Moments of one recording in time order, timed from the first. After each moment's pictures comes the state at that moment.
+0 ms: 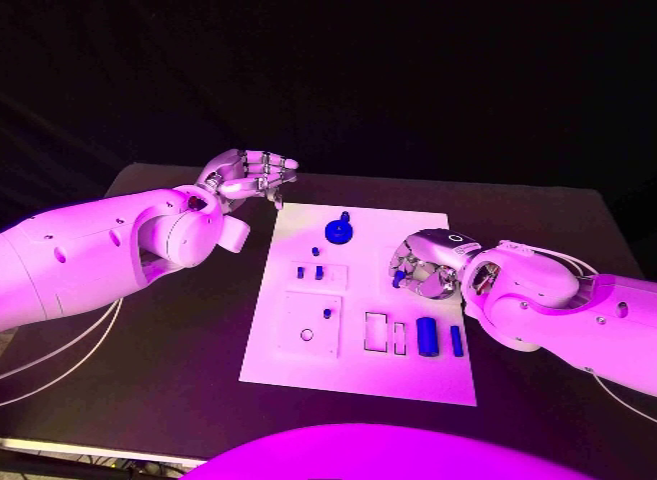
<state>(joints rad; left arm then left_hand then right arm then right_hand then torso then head) 1.15 -0.92 0.02 1.44 -0.20 -0.25 0.28 1.46 -0.23 0.52 0.22 0.21 0.75 0.20 0.39 0.29 0.86 0.13 0.61 0.27 1.08 0.04 1.18 0.54 0.17 1.07 0.14 0.87 0.62 1.20 -0.80 -0.18 1.66 -1.57 -0.26 -0.26 1.48 -0.15 0.59 0.15 0.04 1.09 0.12 0.18 0.32 1.29 0.06 0.13 0.07 1.47 -0.02 1.45 1.24 0.12 1.40 0.08 1.04 1.31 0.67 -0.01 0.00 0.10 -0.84</state>
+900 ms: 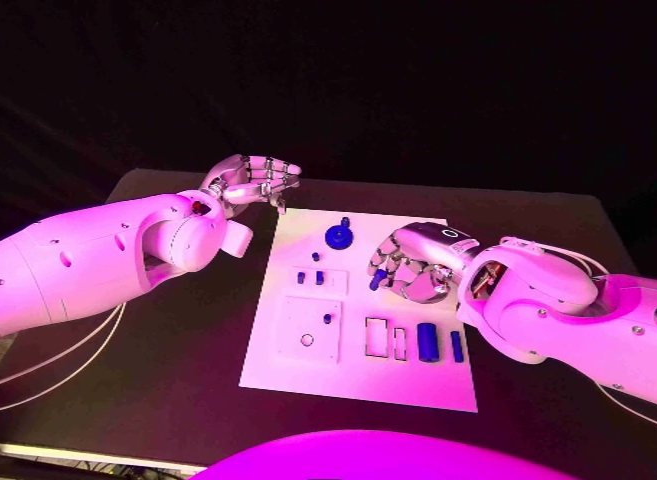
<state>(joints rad) 1.15 -0.91 0.02 1.44 -0.20 -0.25 0.28 1.46 -0.23 0.52 0.22 0.21 0.75 0.20 0.39 0.29 0.86 0.13 0.61 0.27 1.08 0.04 1.18 0.54 0.17 1.07 0.14 0.87 0.62 1.25 -0.82 -0.17 1.84 -1.52 -0.29 -0.26 1.45 -0.16 0.61 0.13 0.05 1.08 0.12 0.18 0.32 1.30 0.06 0.11 0.08 1.47 -0.02 1.45 1.23 0.12 1.40 0.08 1.05 1.31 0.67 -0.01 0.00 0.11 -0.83</state>
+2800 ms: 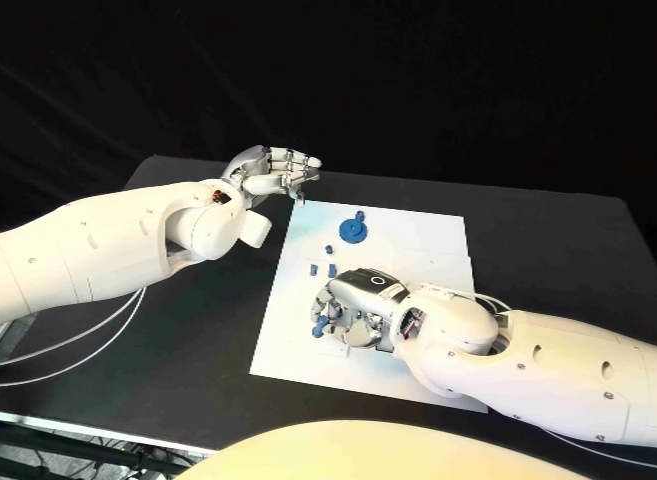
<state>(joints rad) 1.15 -0.90 0.02 1.44 -0.20 -0.24 0.28 1.46 -0.23 0.52 0.22 0.21 0.75 0.20 0.39 0.28 0.86 0.13 0.61 0.27 1.08 0.04 1.18 0.54 0.17 1.07 0.14 0.87 0.61 1.09 -0.55 -0.18 1.68 -1.59 -0.29 -0.18 1.44 -0.16 0.63 0.12 0.05 1.07 0.12 0.21 0.32 1.31 0.06 0.11 0.08 1.47 -0.02 1.45 1.22 0.12 1.40 0.08 1.04 1.31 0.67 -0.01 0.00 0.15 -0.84</state>
